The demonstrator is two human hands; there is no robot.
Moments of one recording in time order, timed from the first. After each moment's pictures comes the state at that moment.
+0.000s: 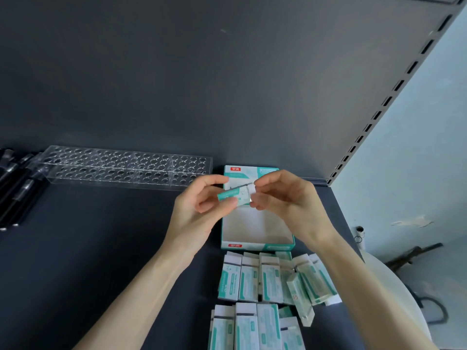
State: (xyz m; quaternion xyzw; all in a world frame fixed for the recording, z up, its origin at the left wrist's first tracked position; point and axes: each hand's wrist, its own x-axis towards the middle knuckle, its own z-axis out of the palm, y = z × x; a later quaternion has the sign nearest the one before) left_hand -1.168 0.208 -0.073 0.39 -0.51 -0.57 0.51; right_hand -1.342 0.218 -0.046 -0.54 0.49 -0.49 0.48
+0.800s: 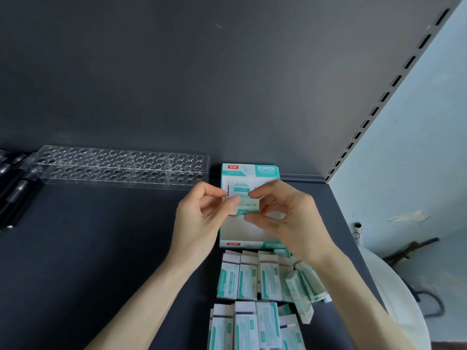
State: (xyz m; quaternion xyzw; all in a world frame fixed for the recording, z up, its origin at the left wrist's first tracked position) left_hand -1.178 0.215 -0.080 0.44 -0.56 -0.48 0.51; right_hand -1.343 0.233 -0.061 -0.67 0.53 -0.43 0.30
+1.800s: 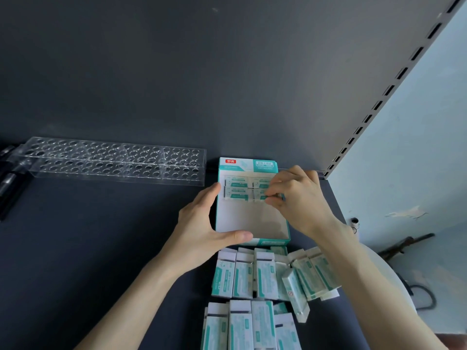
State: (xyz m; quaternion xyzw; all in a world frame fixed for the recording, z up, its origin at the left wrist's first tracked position) left_hand -1.167 0.210 -0.099 0.52 -0.69 -0.42 0.26; right_hand -1.380 0.195 -0.081 -0.78 0.60 -0.16 -0.05
